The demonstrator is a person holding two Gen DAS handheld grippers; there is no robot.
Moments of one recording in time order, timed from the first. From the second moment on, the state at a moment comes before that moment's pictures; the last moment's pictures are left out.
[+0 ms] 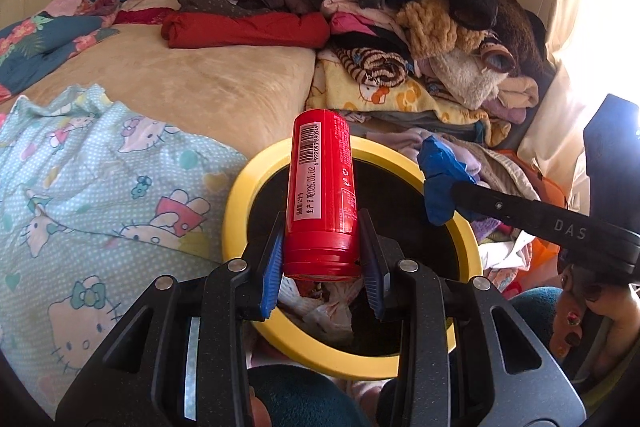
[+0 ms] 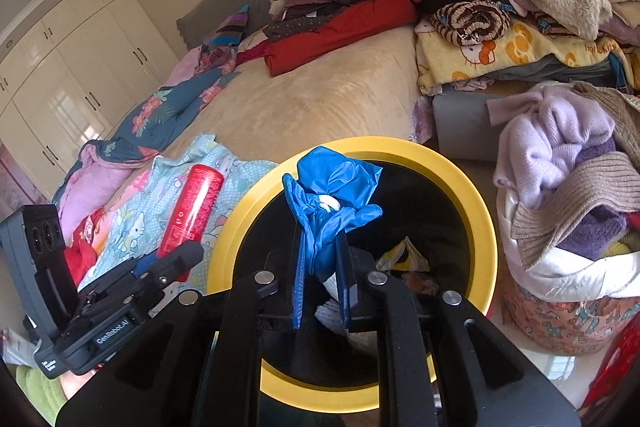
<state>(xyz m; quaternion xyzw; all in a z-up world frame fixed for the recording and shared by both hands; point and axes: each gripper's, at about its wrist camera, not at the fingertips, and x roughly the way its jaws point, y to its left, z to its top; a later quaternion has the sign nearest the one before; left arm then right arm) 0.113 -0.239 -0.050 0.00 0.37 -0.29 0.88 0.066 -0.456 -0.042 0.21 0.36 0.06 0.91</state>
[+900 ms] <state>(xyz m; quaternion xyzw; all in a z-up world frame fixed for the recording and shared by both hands) 0.109 -0.213 -0.056 0.00 0.38 -0.26 0.89 0.030 -0.438 -0.012 0.13 0.29 0.00 0.95</state>
